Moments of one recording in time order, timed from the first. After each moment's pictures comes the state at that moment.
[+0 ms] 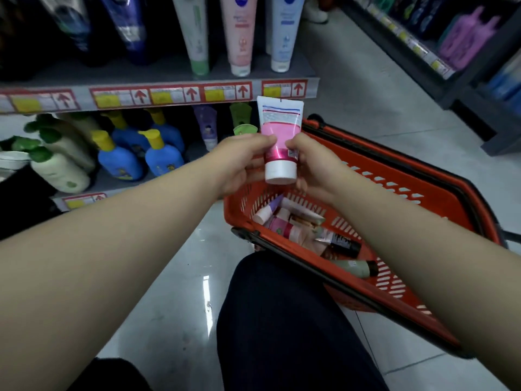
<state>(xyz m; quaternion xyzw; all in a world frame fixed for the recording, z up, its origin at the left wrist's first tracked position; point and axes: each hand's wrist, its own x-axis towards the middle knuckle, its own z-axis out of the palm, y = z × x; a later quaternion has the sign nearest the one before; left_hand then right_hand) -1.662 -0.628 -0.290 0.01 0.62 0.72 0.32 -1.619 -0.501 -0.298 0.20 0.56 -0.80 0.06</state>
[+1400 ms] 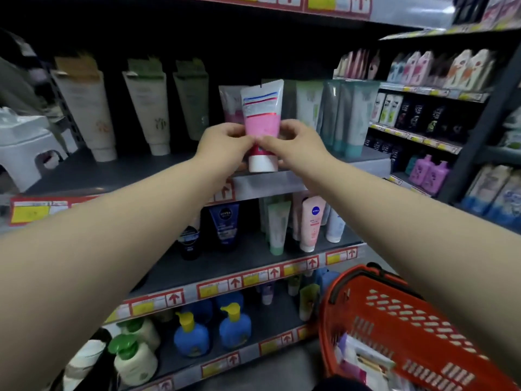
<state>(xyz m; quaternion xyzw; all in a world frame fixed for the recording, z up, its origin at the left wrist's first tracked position) -1.874 -0.780 -0.021 0.20 0.71 0.68 0.02 -1.828 -0.657 -0.023 0.04 0.78 -0.57 -0.24</state>
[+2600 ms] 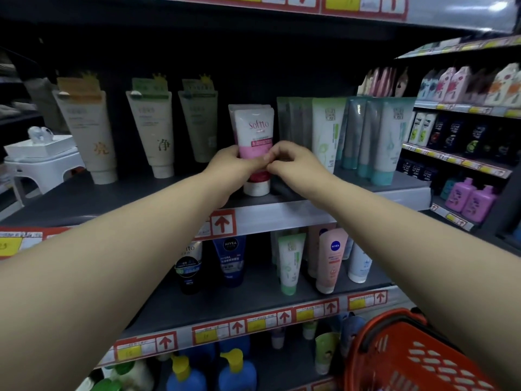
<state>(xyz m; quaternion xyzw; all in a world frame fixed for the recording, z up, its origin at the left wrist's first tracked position) -1.948 -0.751 -0.038 0.21 0.74 0.64 0.02 -1.908 -0.622 -0.039 -0.04 0.85 -0.48 -0.22</state>
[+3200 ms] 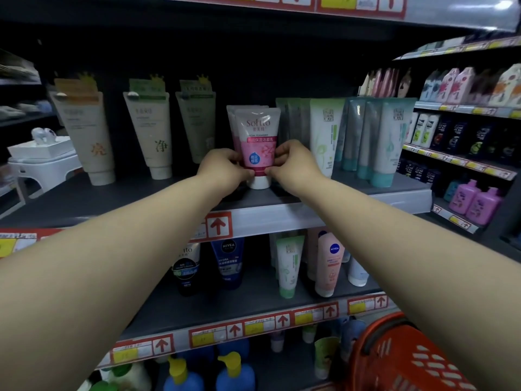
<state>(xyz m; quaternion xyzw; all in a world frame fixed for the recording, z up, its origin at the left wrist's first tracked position) -1.957 -0.753 -0.039 0.16 0.84 0.51 -0.07 -1.935 -0.615 -0.044 0.05 0.87 -0.43 -0.25</state>
